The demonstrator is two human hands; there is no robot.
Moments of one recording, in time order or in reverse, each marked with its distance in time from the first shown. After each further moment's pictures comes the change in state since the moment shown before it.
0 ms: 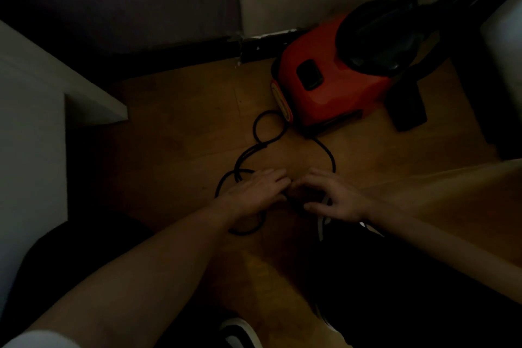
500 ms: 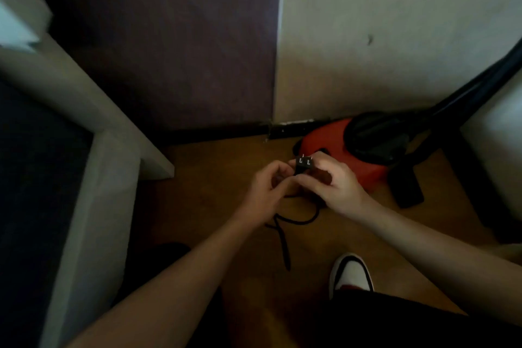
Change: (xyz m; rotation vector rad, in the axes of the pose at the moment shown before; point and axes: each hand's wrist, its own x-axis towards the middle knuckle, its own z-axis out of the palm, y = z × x) left_hand -0.042 0.042 -0.160 -0.887 0.705 -0.201; right_hand 0.078 -0.152 -0.115 0.203 0.405 -0.114
